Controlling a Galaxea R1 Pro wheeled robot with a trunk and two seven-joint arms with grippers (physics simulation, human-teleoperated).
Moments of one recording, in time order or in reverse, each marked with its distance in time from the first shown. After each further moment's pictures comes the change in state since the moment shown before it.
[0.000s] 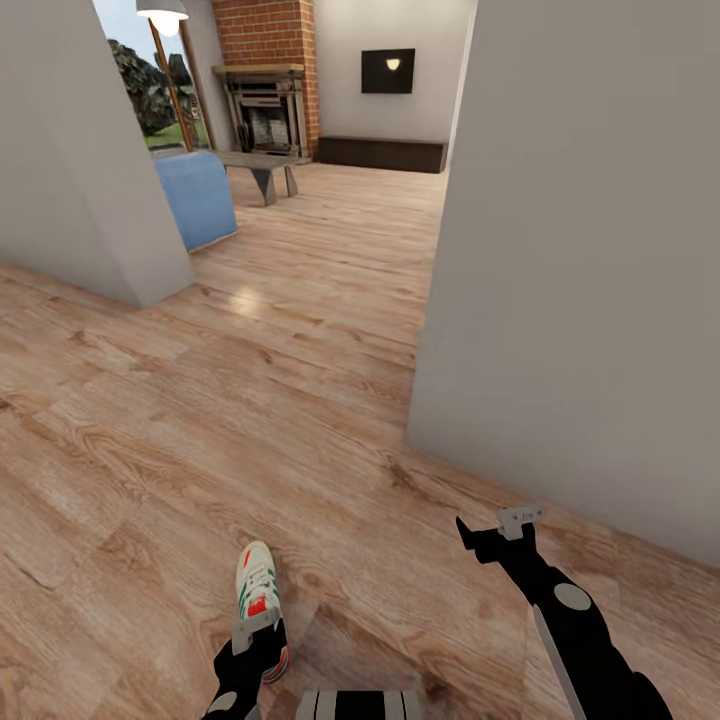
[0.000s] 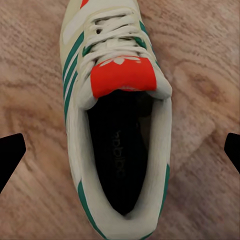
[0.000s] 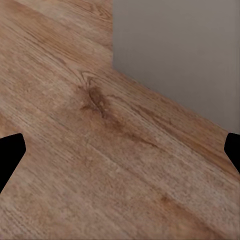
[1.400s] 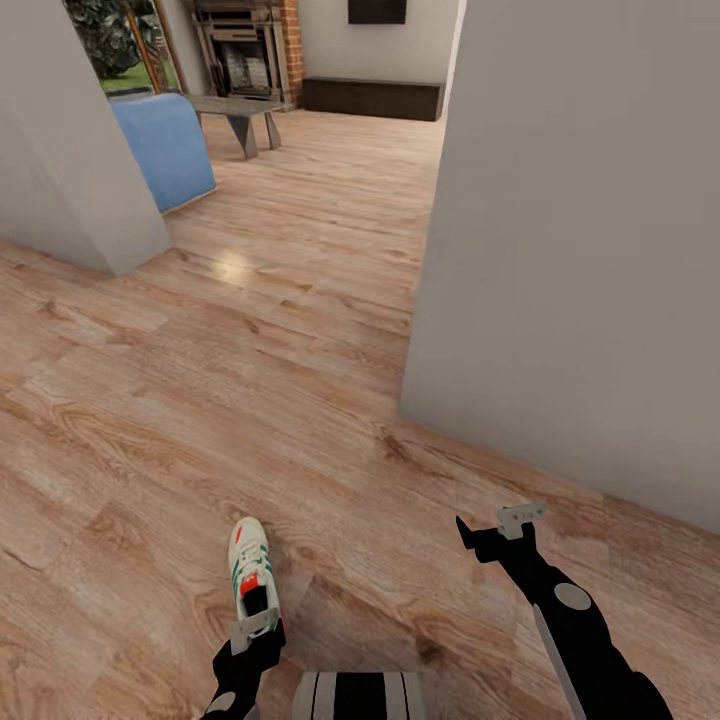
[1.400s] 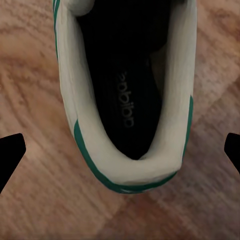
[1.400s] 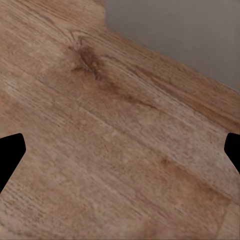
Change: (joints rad) left arm 0.001 0.003 0.000 0.000 0.000 0.000 -0.001; right arm 0.000 0.000 0.000 -0.003 -0.001 0.000 0.000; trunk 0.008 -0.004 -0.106
